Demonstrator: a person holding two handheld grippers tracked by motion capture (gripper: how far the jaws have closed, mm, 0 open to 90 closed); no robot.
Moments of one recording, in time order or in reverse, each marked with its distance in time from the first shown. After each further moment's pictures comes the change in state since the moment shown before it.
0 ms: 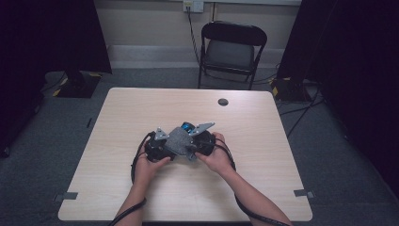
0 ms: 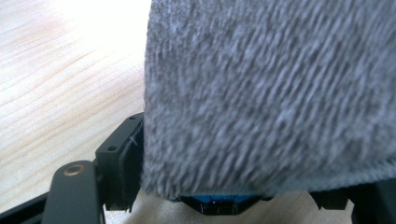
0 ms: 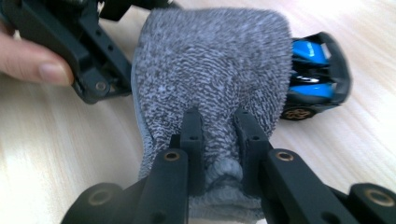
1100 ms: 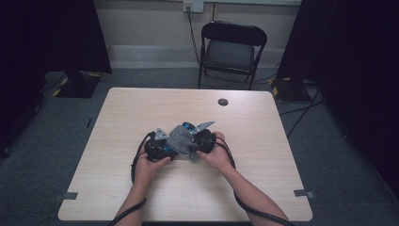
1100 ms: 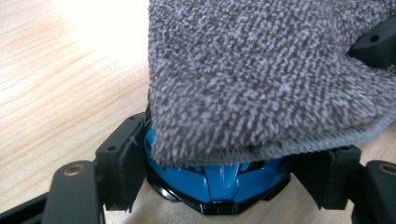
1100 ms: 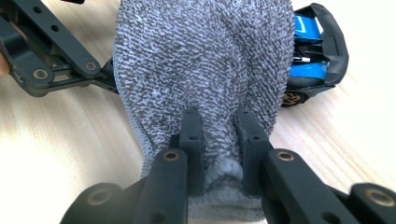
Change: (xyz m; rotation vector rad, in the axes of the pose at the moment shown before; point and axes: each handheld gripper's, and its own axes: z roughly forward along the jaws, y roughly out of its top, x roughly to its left) left arm 0.000 0.000 0.000 -0.002 0.000 -0.001; right arm -0.017 -0.006 0.015 0.040 -0.001 0.044
